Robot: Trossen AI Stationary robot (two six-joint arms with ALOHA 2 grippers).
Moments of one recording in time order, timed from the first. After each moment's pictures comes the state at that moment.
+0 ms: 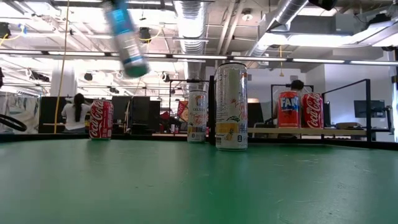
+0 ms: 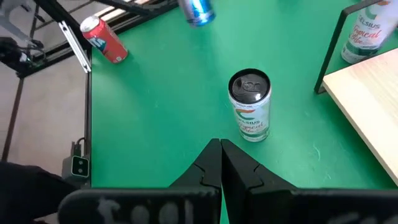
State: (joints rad) left arm 0.08 1.35 1.54 -1.24 0.10 -0.18; right arm 0.25 1.03 1.21 -0.86 0.21 0.56
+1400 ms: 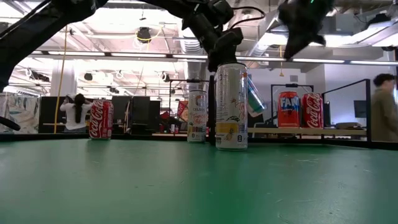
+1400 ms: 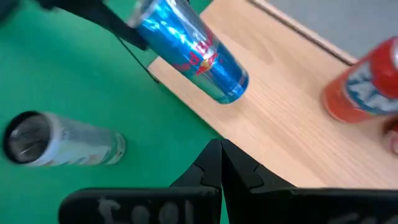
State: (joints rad) left arm 0.41 2.19 2.20 -0.81 0.18 0.25; right arm -0.38 1.14 1.19 -0.98 0.15 0.44
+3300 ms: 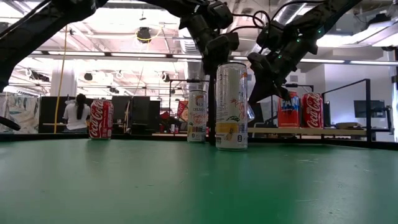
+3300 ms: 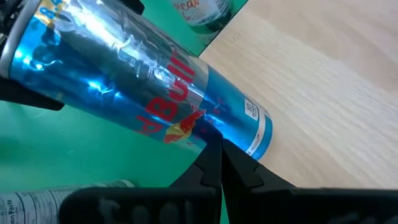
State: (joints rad) left arm 0.39 2.19 2.20 -0.93 0.18 0.31; right arm -0.58 1.43 0.91 -0.31 -0.24 0.38
